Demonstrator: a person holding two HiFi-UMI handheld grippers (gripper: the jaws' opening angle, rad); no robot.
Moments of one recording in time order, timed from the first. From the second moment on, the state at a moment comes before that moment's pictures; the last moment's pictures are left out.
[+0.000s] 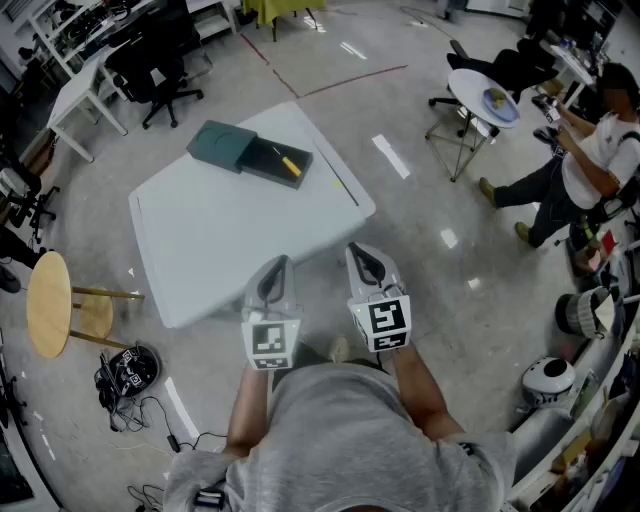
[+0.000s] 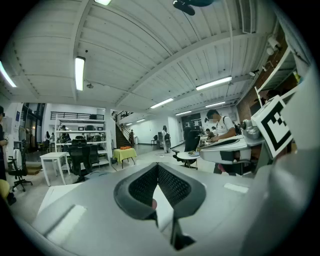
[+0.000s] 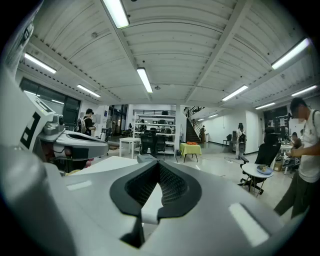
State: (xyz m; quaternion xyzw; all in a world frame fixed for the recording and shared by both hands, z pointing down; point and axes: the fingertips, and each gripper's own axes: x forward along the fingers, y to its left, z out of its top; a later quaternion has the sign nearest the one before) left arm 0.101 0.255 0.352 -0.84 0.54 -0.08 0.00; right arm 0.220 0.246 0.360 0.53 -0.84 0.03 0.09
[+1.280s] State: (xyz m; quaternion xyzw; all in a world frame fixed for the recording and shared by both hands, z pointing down) left arm 0.073 0.095 0.380 -0.82 0.56 -0.10 -0.04; right arm 0.185 0.080 0.387 0.50 -0.85 0.06 0.13
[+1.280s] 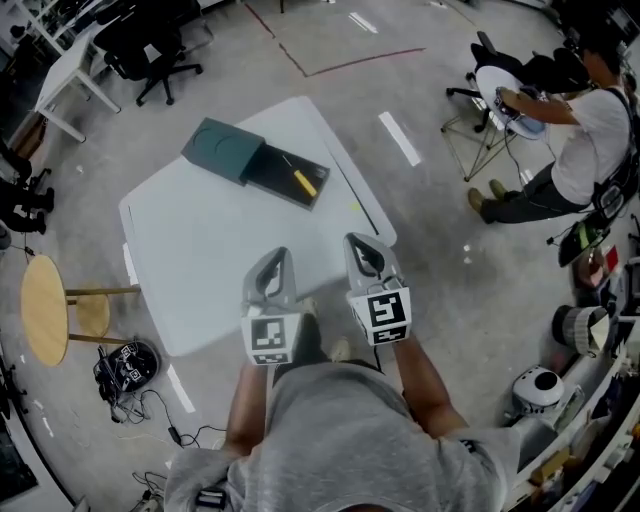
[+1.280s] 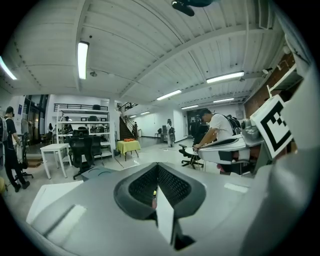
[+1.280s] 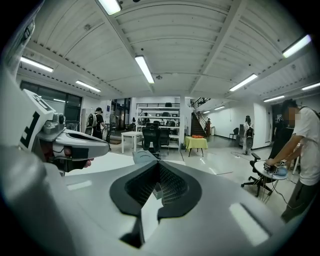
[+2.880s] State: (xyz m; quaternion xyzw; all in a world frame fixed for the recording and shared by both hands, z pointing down) left arm 0.005 -0.124 0.539 -0.82 0.51 -0.17 -0.18; right arm 0.098 -0.146 0.573 0.44 -0.82 0.17 0.32
